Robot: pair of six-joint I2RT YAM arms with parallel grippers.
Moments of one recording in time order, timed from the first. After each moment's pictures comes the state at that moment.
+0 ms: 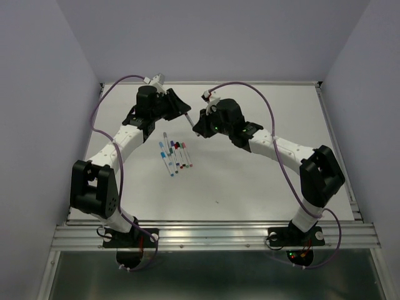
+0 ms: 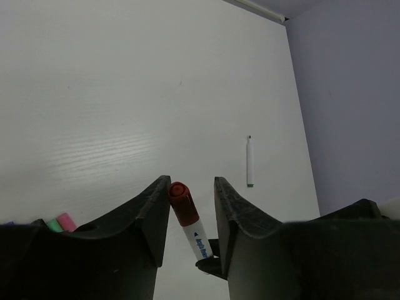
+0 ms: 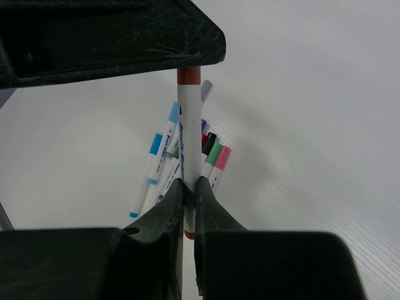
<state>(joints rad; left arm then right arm) -0.30 1.55 1.18 0.00 0.34 -0.68 0.70 1.73 1.31 0.04 -0.20 0.26</state>
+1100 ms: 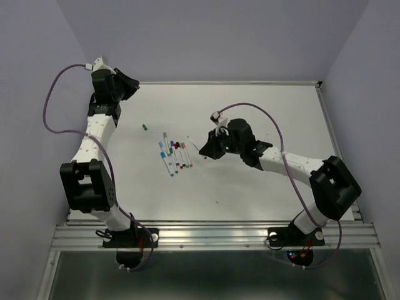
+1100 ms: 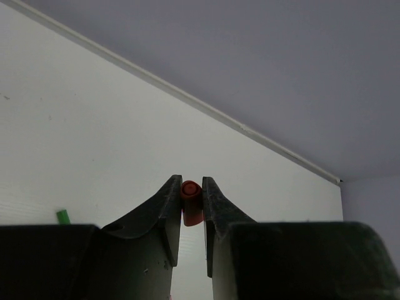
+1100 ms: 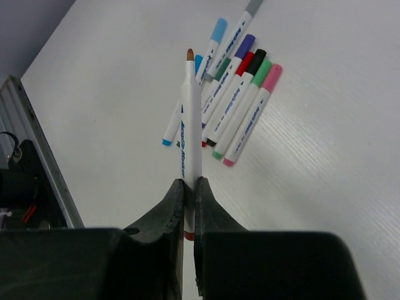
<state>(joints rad) 0.04 1.59 1.36 -0.03 0.17 -0.68 0.70 1.57 0.98 0.18 -0.38 0.32</state>
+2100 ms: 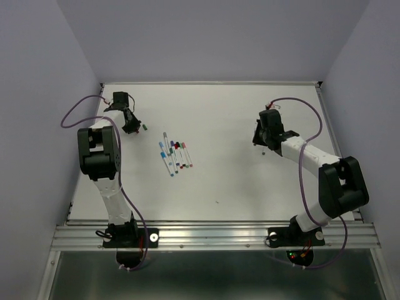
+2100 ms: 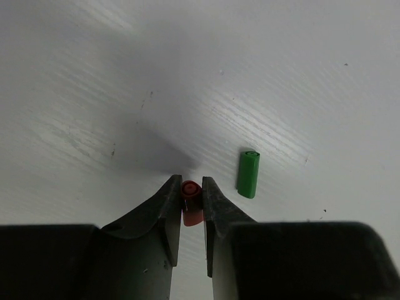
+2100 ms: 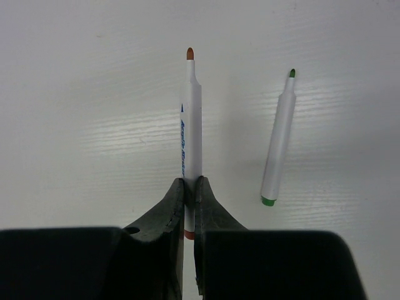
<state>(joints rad) 0.08 2.01 1.41 -0.39 -0.07 -0.56 0.34 1.54 0.96 -0.18 0.23 0.47</state>
